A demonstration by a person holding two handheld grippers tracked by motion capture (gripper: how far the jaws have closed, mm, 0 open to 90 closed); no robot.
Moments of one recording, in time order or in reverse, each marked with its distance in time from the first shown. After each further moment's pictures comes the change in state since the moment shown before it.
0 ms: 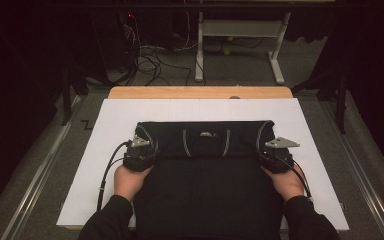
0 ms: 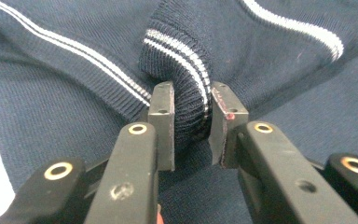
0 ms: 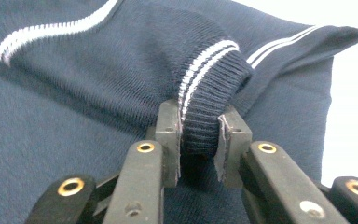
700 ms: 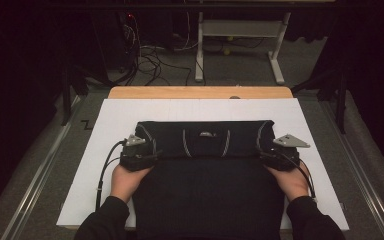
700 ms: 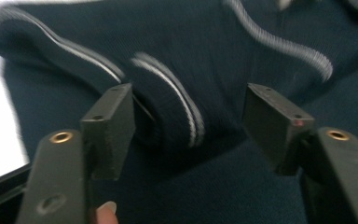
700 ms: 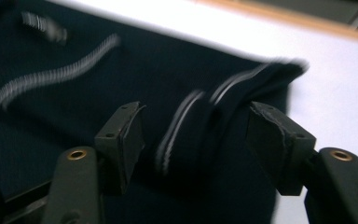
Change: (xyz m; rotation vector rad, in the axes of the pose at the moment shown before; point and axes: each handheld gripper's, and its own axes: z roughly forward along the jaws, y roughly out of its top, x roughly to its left) left arm 0.001 0.000 0.003 0.022 0.009 -0.016; right arm -0.007 0.004 -0.009 -0.080 -0.046 0.011
